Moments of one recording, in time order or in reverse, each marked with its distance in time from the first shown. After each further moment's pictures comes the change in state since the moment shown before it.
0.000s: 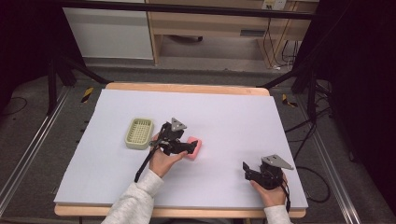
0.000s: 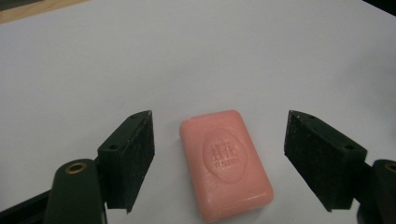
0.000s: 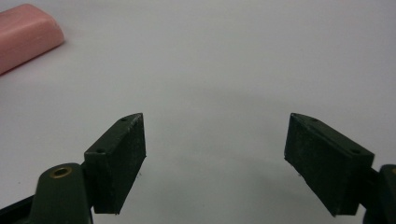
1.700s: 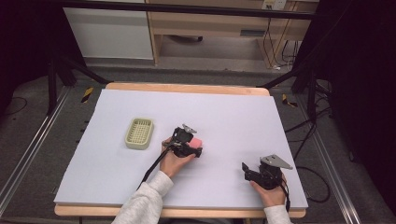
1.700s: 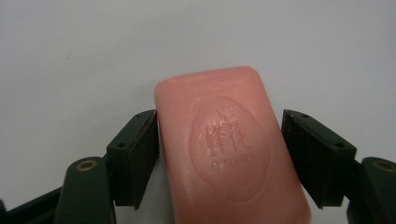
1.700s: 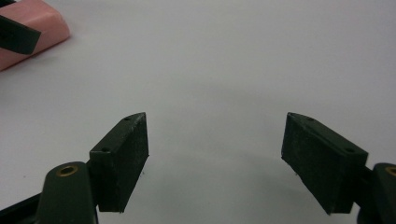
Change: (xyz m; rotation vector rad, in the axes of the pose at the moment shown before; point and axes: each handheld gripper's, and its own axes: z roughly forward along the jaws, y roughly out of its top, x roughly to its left) left arm -0.005 -0.015 0.056 0.188 0.003 -0.035; right arm 0.001 -0.001 0.002 0.013 0.020 -0.008
